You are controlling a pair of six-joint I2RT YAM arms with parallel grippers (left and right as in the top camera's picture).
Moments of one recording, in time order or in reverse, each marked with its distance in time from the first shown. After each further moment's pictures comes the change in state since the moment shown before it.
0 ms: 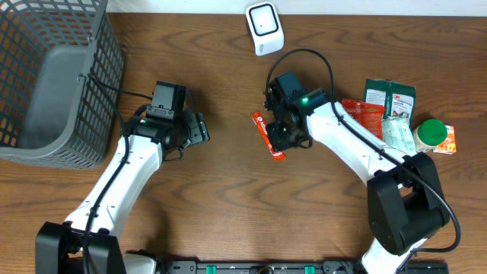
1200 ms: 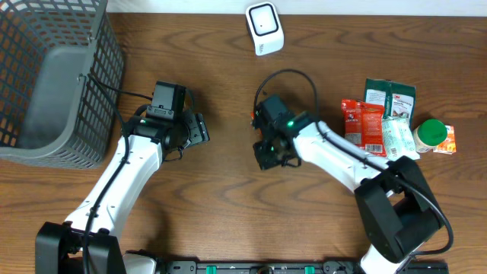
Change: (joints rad) left arm 0.000 0.000 0.000 -0.006 -0.003 0.000; right arm 0.114 -0.015 -0.150 0.159 -0.034 0.095
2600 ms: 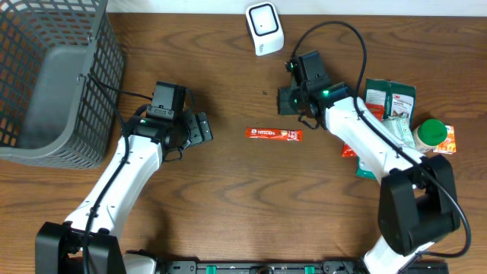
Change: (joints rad) left arm 0.000 0.000 0.000 -0.002 0.000 0.003; right arm -0.215 -0.020 0.177 0.182 0.076 0.089
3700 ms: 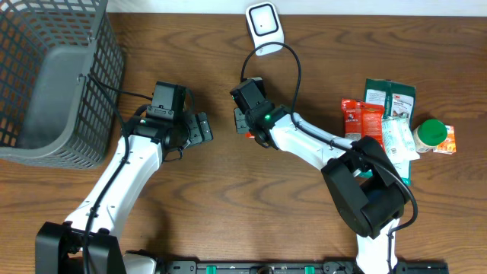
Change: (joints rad) left arm 0.000 0.000 0.000 0.000 0.000 0.000; right arm 0.256 0.225 0.005 0.202 0.265 0.109
